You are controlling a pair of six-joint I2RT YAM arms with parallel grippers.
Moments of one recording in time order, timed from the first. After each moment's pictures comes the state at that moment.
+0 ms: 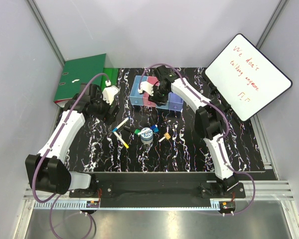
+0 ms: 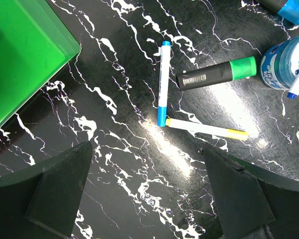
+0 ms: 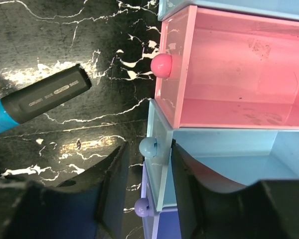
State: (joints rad) left arm -0.16 1.31 1.15 -0.75 0.26 0.46; right arm 0.54 2.36 2.21 -0.99 -0.28 -0.95
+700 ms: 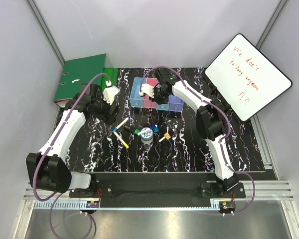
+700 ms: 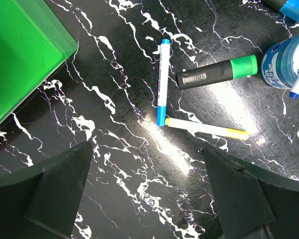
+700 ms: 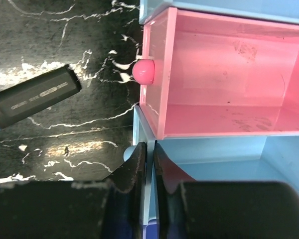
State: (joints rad) left arm -0.16 1.33 1.15 -0.75 0.26 0.46; right arm 0.53 2.34 2.11 -0.87 -0.27 -0.99
